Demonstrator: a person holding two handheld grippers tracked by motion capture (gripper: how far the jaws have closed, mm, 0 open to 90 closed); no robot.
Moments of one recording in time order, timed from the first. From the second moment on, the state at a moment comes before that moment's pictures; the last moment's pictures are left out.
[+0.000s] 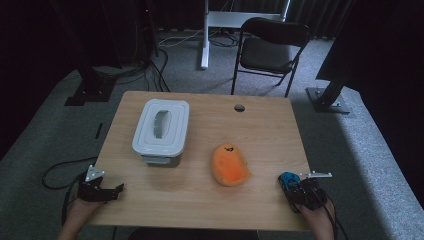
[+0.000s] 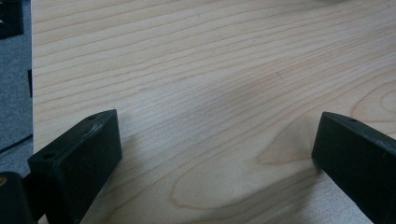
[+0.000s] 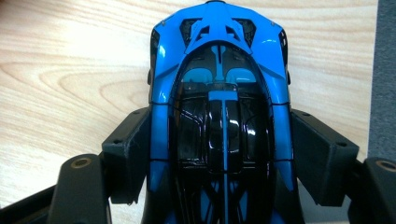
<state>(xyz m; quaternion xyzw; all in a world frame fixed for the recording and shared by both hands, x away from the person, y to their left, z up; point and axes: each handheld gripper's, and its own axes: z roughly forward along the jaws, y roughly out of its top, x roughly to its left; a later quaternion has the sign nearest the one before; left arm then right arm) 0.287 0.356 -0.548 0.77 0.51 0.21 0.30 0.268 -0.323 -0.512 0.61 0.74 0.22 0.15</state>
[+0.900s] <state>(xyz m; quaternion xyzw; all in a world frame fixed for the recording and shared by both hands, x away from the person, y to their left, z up) 0.287 0.356 -0.548 0.77 0.51 0.21 0.30 0.270 -0.323 -0.525 0.61 0.74 0.22 0.16</state>
